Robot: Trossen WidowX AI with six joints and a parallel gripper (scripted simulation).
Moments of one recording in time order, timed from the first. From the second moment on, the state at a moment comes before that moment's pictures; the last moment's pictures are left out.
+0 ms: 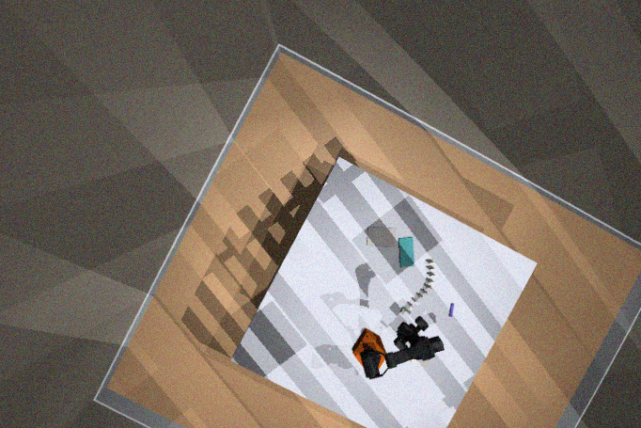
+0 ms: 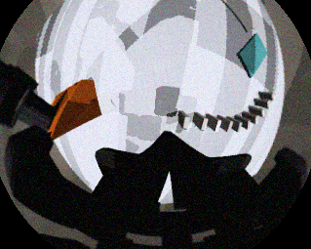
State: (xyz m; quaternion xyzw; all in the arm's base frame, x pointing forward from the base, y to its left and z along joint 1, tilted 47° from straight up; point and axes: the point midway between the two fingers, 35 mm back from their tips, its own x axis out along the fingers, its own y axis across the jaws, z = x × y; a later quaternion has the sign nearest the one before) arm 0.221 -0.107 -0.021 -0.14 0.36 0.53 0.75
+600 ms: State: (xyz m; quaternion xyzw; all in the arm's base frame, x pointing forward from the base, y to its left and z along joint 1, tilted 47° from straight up) arm 0.223 -0.107 -0.022 -0.15 0.36 0.53 0.75
